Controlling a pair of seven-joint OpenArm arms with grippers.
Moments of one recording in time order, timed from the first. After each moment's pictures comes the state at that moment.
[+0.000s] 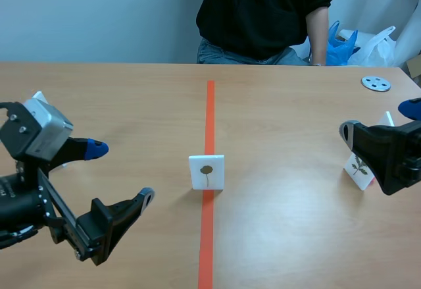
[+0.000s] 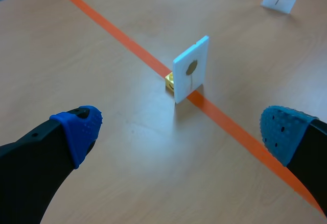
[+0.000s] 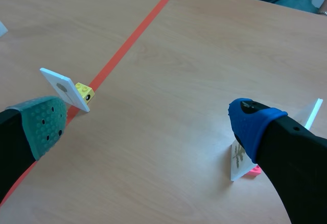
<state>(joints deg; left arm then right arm) 23.4 -33.2 9.6 99.7 -14.2 -27.5 -4.4 -30.6 26.5 21.3 110.0 32.5 35.6 -14.5</state>
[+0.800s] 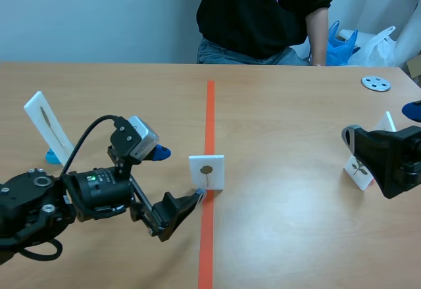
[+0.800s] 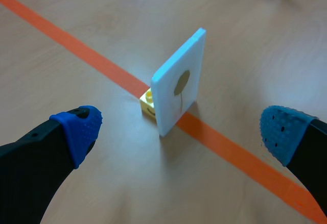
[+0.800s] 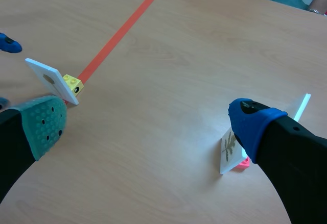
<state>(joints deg) -7.0 -24.3 35.4 65.2 -10.5 -27.9 -15.6 -30.6 26.3 21.3 110.0 29.5 34.8 -14.5</state>
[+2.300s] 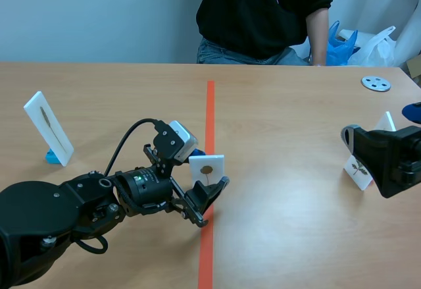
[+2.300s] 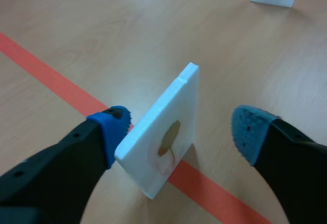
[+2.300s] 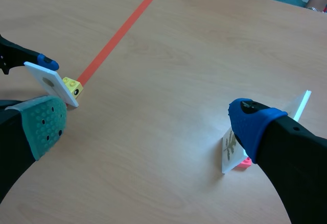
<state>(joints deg) -16.8 -14.3 45.1 46.9 -8.0 -20.9 -26.4 -30.6 25.4 21.3 110.0 29.5 34.4 -14.5</state>
